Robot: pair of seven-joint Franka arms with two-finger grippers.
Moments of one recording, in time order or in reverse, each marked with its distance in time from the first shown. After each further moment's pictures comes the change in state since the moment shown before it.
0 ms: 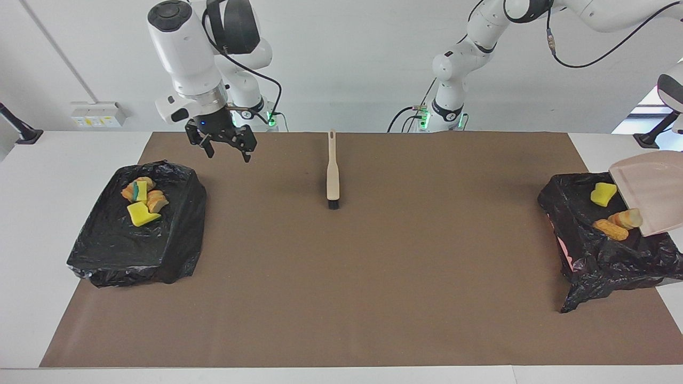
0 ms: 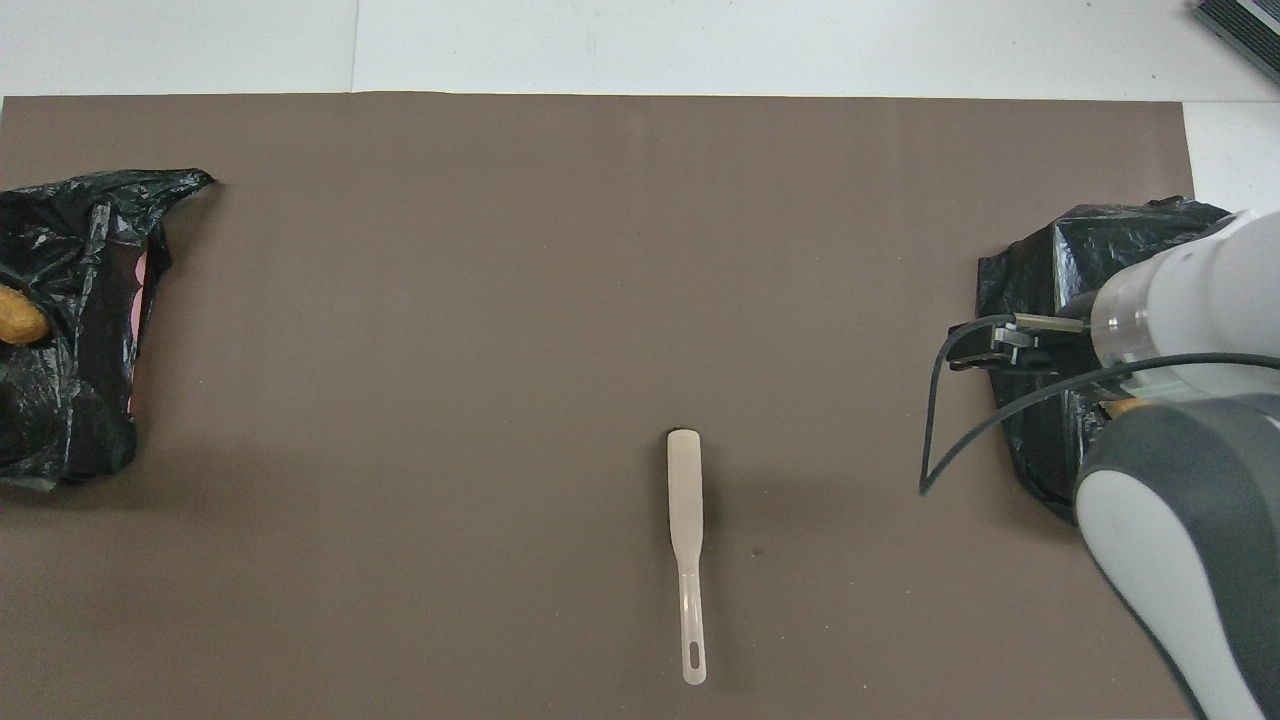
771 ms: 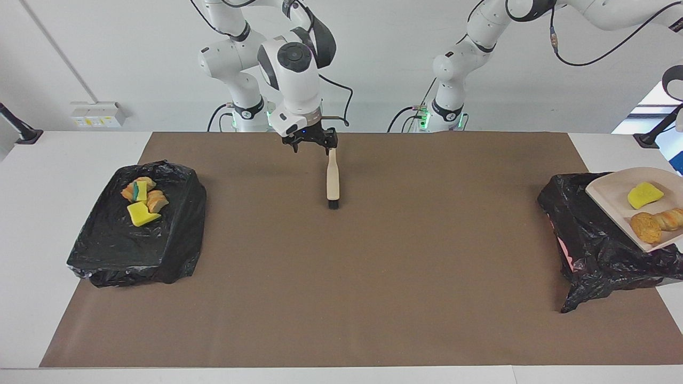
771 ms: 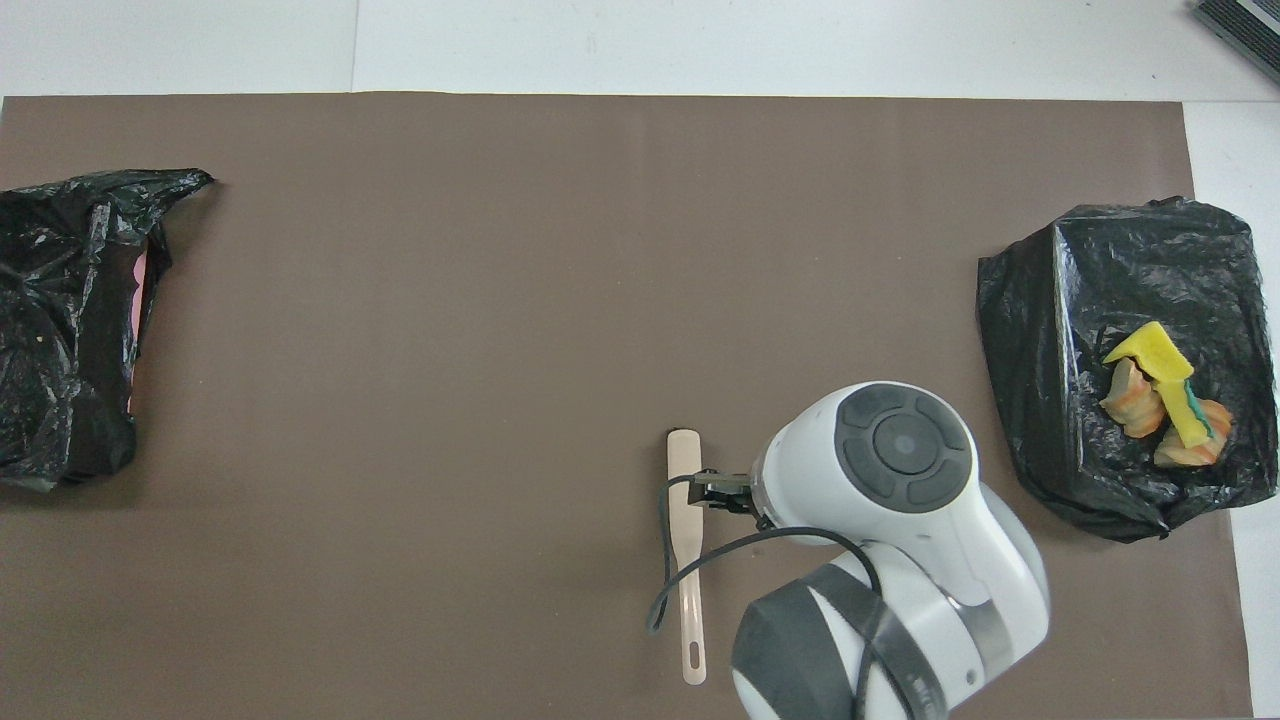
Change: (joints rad) left arm 0.051 -0.001 0.018 -0.011 -0.422 0.073 0.021; right arm 0.371 0.006 0.005 -0.258 0.094 0.163 0.315
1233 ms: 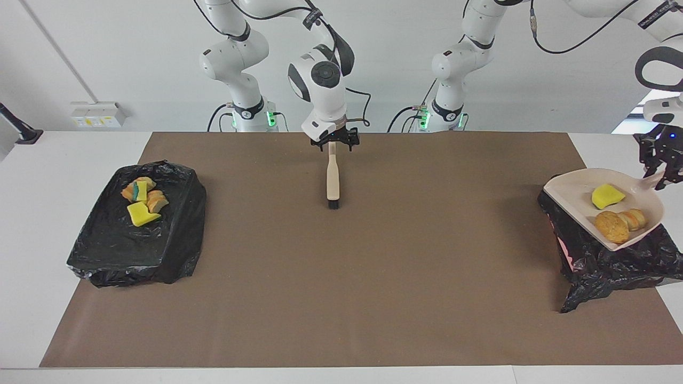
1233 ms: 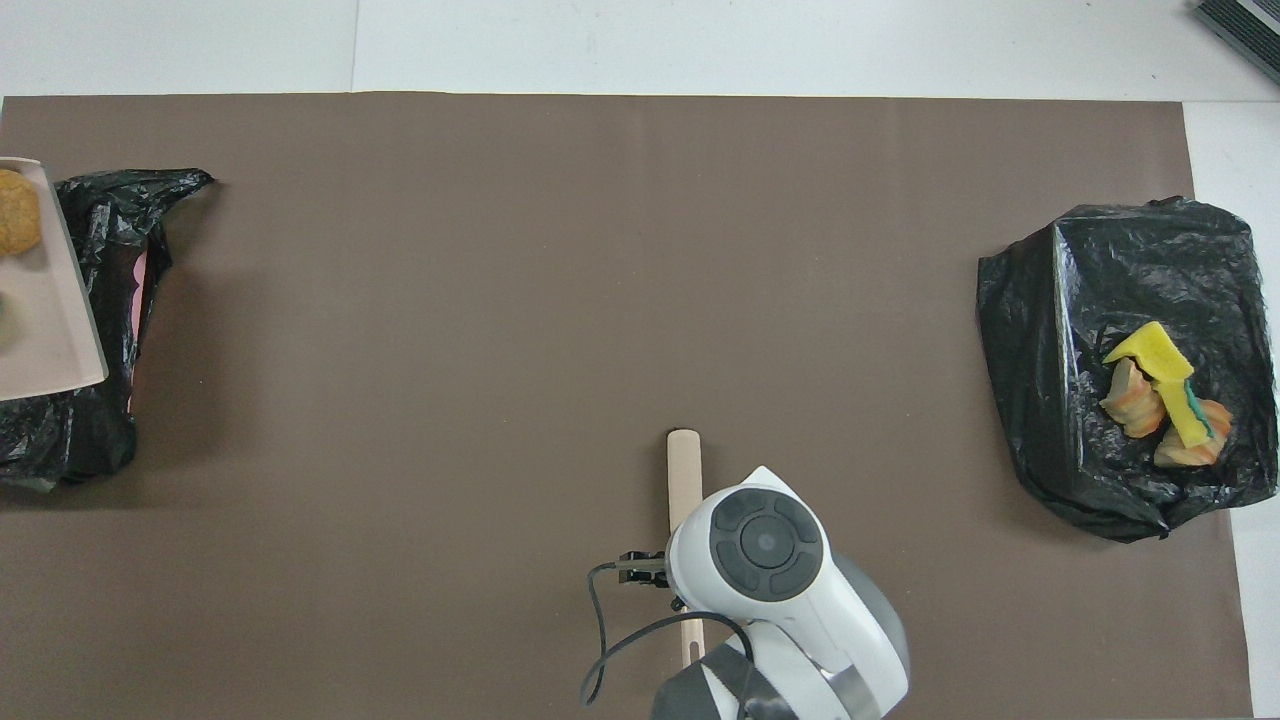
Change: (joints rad) left arm -0.065 -0.135 0.001 -0.130 -0.320 -0.054 -0.038; right arm 0.160 0.031 0.008 -0.153 0.088 0.144 0.022
